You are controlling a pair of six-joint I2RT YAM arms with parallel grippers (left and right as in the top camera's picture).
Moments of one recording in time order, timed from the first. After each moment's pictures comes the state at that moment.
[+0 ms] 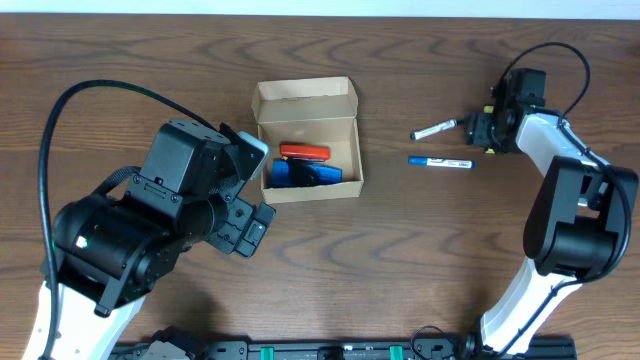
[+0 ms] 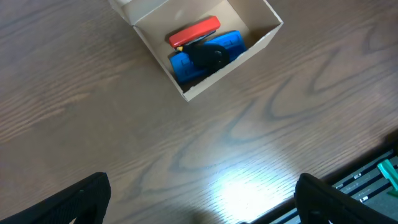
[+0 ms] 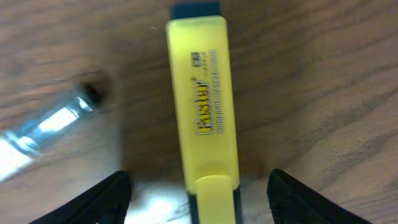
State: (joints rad) left arm -0.50 1.17 1.58 -1.44 0.02 0.06; right arm -0.19 2.06 1.32 -0.44 0.04 0.03
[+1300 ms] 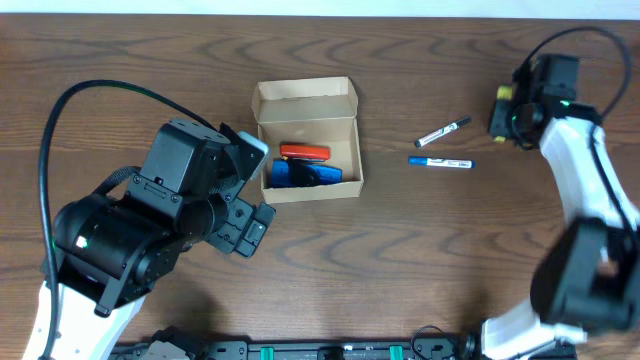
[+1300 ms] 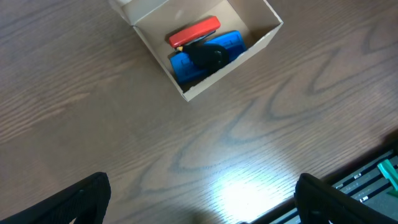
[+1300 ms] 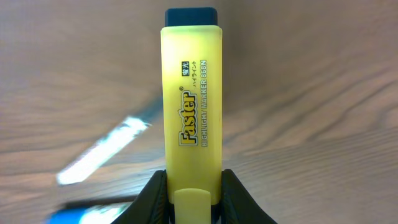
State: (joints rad) left arm -0.50 1.17 1.58 -1.44 0.02 0.06; right arm -0.17 1.70 1.34 -0.63 -0.02 0.04
